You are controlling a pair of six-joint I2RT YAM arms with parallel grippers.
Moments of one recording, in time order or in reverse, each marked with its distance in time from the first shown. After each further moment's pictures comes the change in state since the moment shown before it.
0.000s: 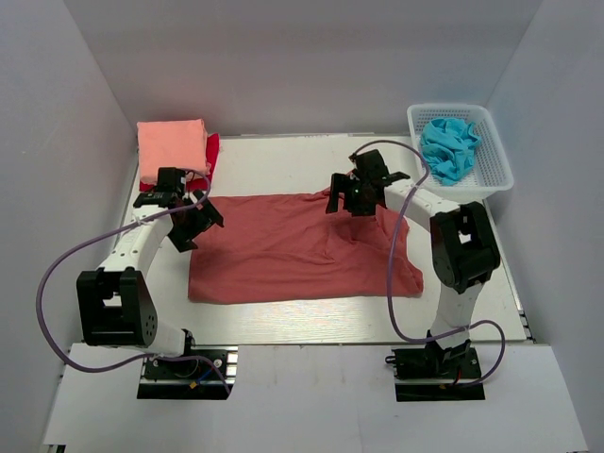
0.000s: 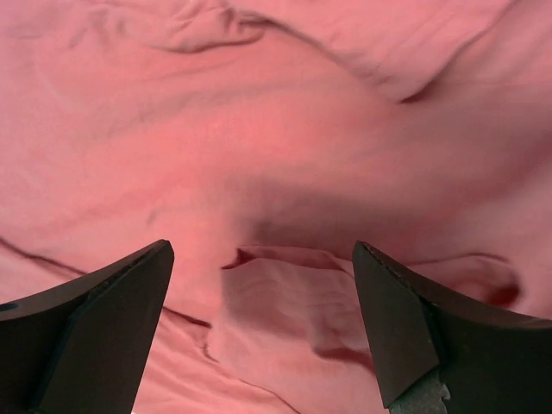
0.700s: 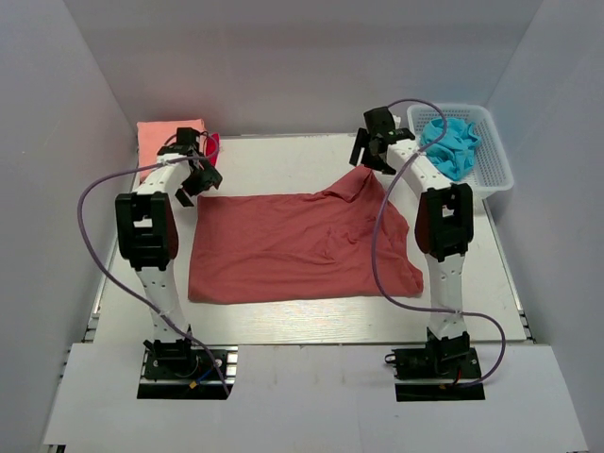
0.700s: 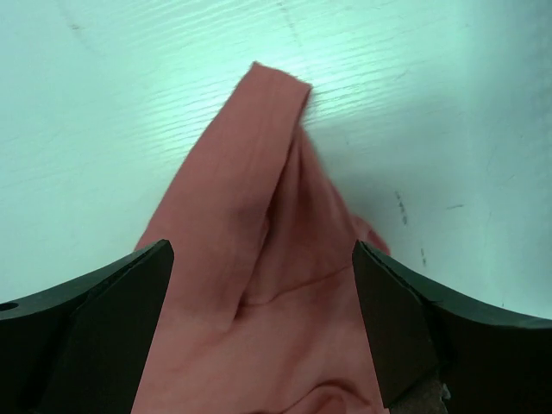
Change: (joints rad) left arm 0.000 0.607 0.587 0.026 -0.242 0.003; right arm -0.111 0.334 0.671 -0.319 0.428 0.066
